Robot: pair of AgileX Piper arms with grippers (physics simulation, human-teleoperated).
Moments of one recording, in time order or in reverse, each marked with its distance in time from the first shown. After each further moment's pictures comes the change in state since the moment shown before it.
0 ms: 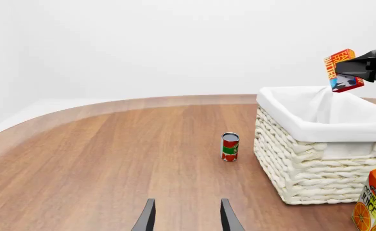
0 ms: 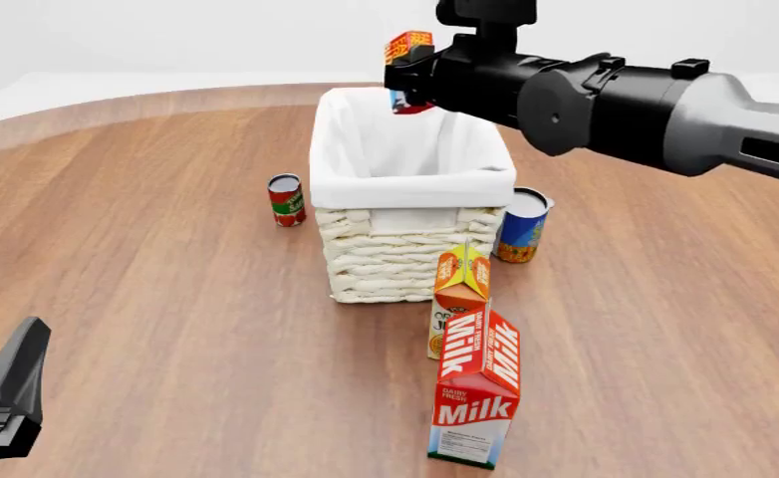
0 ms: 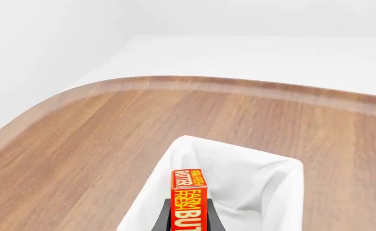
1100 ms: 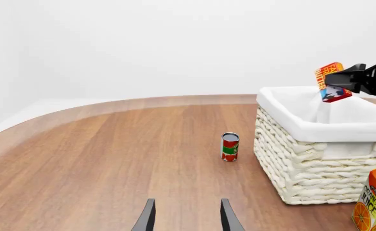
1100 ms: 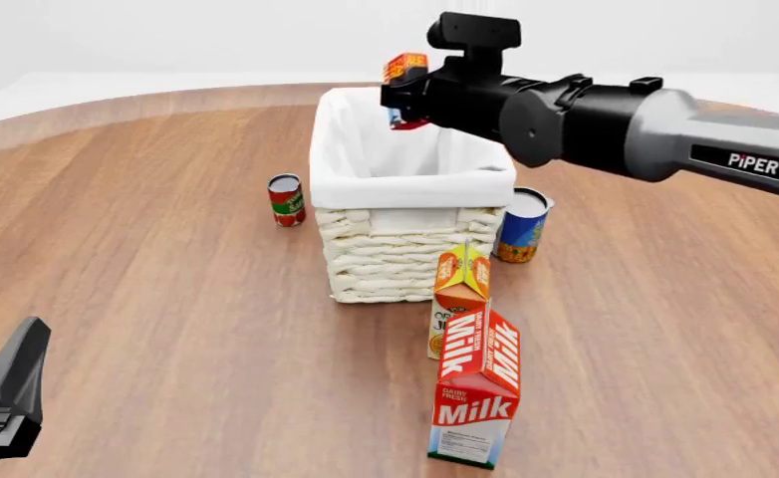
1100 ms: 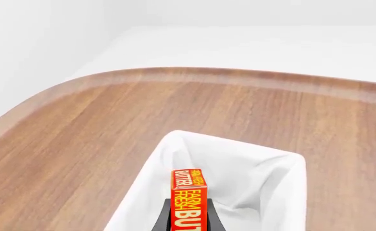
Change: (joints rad) left arm 0.000 0.000 0.000 0.000 0.000; right arm -0.013 0.085 -0.025 -0.026 0.012
